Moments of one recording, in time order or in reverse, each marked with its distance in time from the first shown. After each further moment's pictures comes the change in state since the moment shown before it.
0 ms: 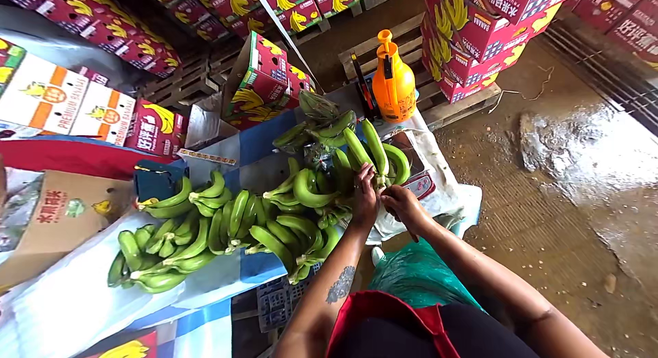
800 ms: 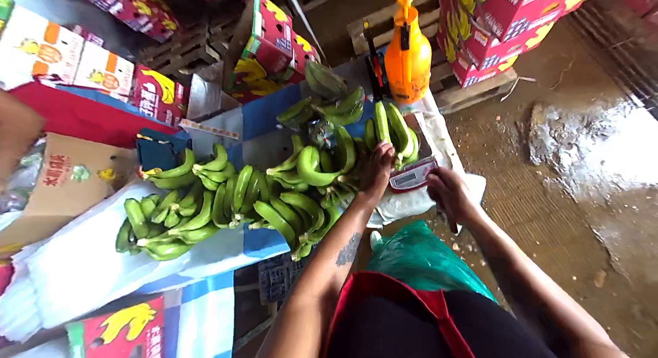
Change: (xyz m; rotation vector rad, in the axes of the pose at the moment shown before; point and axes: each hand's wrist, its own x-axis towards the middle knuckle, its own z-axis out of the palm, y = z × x) left_hand 0.009 -0.006 0.011 0.210 -0.299 0.033; right_hand -0.056 -0.008 -0.057 -0.316 0.122 -0.090
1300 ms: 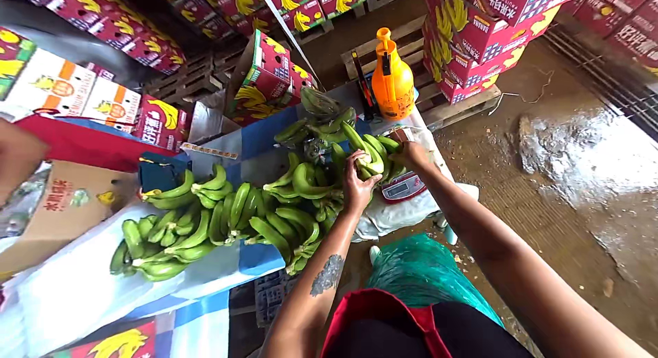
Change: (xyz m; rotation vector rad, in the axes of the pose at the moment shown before) left_hand 0.006 0.012 -0.044 -0.558 0.355 -0.208; right_hand 0.156 0.013 0.005 -0.352 0.084 0.152
